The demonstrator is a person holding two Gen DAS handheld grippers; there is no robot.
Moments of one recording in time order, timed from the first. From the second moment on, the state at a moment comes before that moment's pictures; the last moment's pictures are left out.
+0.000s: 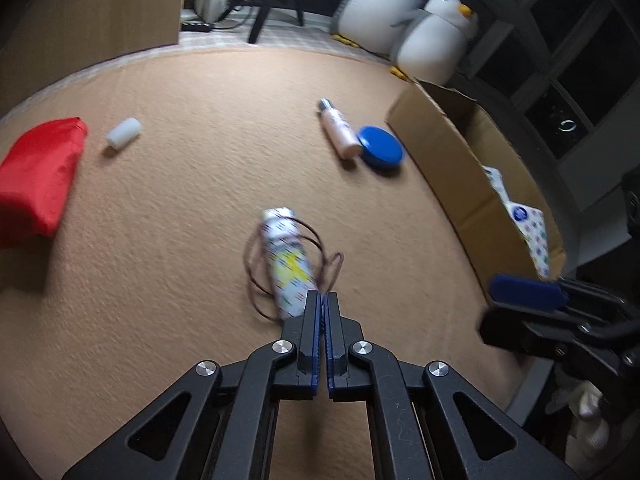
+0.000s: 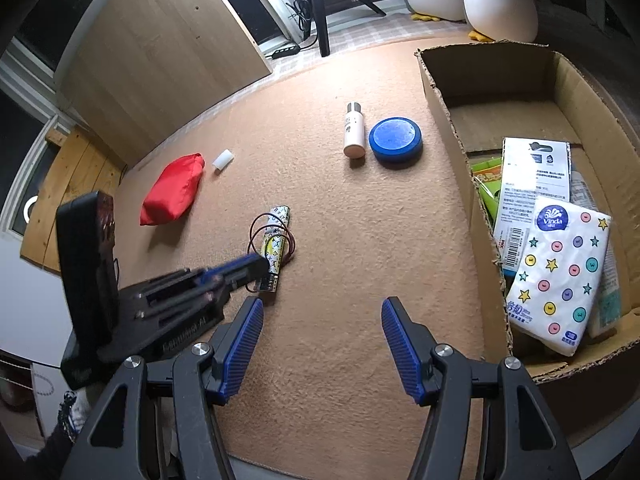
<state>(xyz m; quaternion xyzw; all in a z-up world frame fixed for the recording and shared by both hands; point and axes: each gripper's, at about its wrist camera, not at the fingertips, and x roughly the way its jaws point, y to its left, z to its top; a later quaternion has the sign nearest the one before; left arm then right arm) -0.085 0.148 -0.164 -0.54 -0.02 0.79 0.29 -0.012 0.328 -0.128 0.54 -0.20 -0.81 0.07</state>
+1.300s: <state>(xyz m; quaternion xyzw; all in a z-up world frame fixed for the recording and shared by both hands) -0.080 0.139 -0.156 -0.52 0.00 0.80 0.30 -0.027 0.328 -0.133 0.54 -0.21 -0.81 0.07</state>
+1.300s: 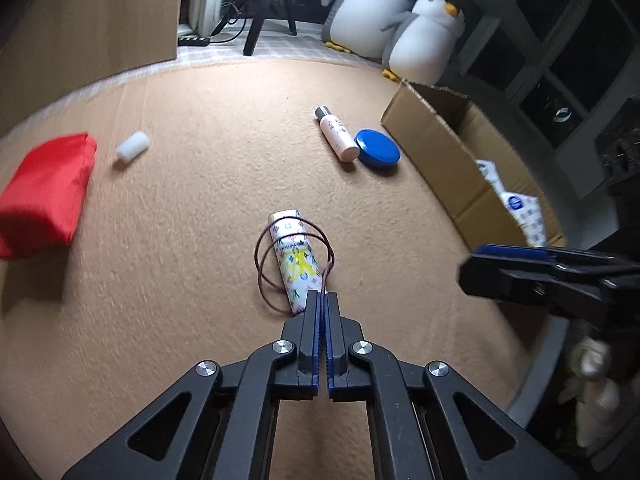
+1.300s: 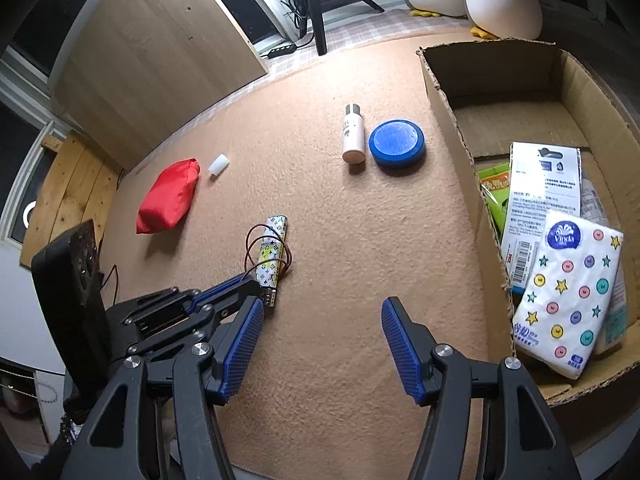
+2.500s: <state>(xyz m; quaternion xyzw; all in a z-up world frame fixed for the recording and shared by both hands) -0.030 0.075 -0.157 -0.53 -0.06 0.79 0.28 -0.108 0.237 -0.179 0.60 -0.08 -0.79 0.11</state>
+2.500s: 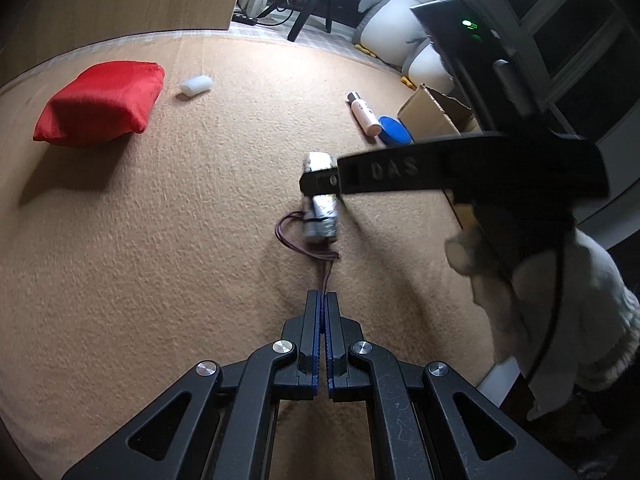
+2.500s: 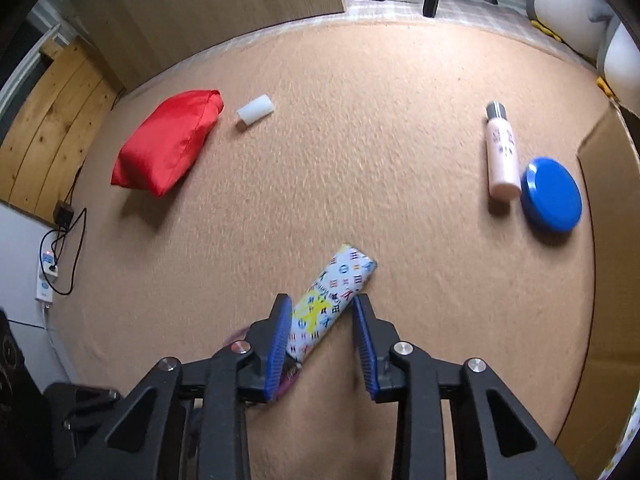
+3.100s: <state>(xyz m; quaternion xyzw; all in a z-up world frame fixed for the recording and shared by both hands) -0.048 0.048 -0.159 -0.53 -0.10 0.80 0.25 -0.127 0.241 -0.179 0.58 -0.02 -0.81 0.10</state>
